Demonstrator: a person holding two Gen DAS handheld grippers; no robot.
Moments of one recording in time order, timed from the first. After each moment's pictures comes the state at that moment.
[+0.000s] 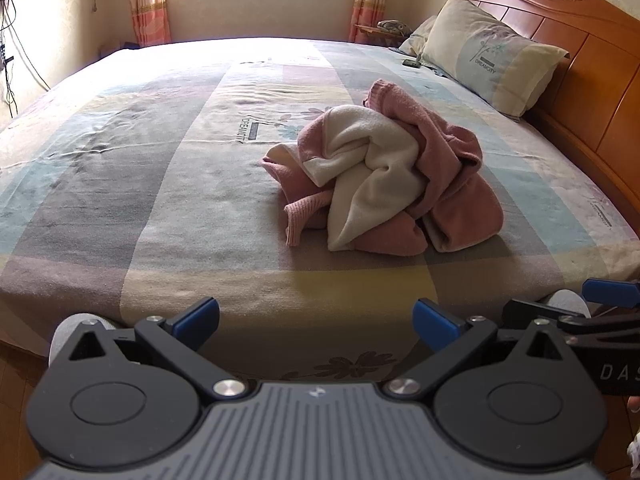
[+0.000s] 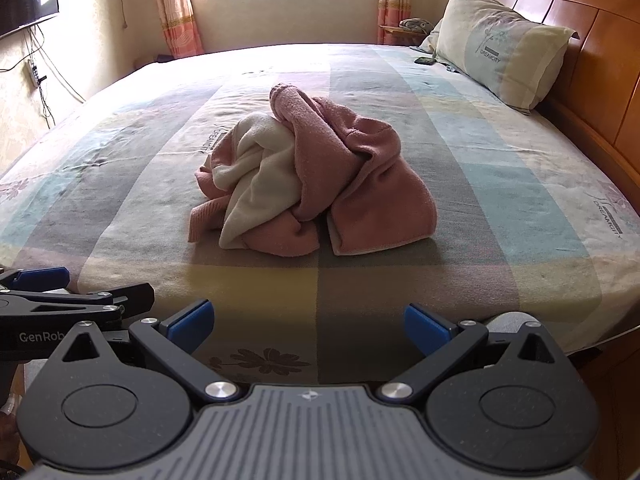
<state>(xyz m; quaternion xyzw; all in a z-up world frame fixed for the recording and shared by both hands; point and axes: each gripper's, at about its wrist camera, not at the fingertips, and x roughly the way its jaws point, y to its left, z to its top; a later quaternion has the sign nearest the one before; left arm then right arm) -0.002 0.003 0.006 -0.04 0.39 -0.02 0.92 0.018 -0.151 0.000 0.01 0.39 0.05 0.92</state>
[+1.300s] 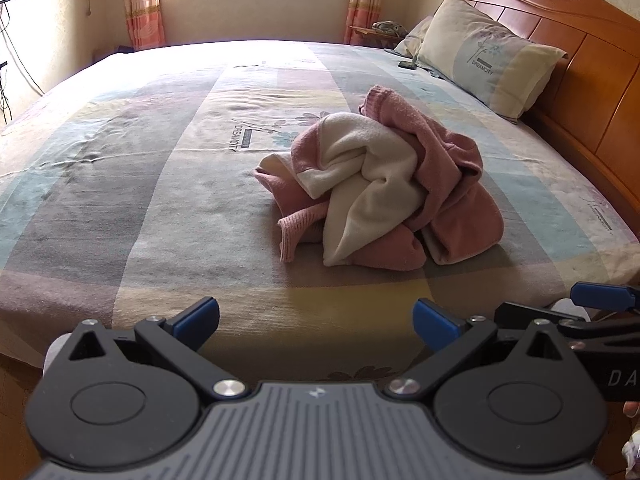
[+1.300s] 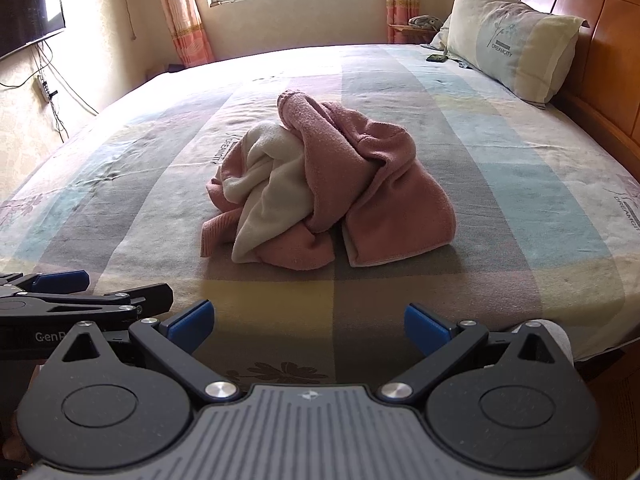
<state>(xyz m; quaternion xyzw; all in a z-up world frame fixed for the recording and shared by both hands) 0.015 0.001 0.007 -0.03 0.39 -0.03 0.92 0.035 -0.157 -0.002 0.04 0.38 0.08 0.92</state>
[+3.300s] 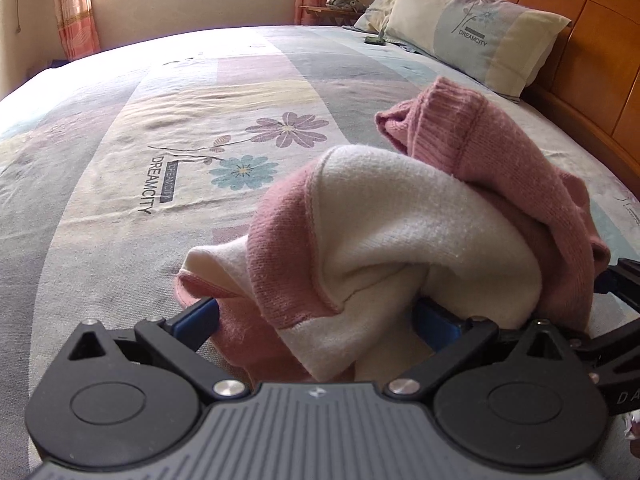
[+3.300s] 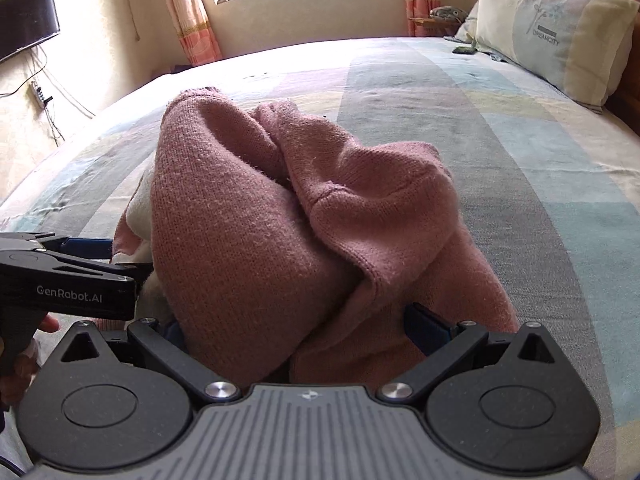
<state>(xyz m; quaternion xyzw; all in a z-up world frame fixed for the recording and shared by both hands) 0.228 -0.010 -0.062 0.03 0.40 -0.10 0.91 0.225 -0.185 -0.083 0.03 0.36 0.12 0.92</state>
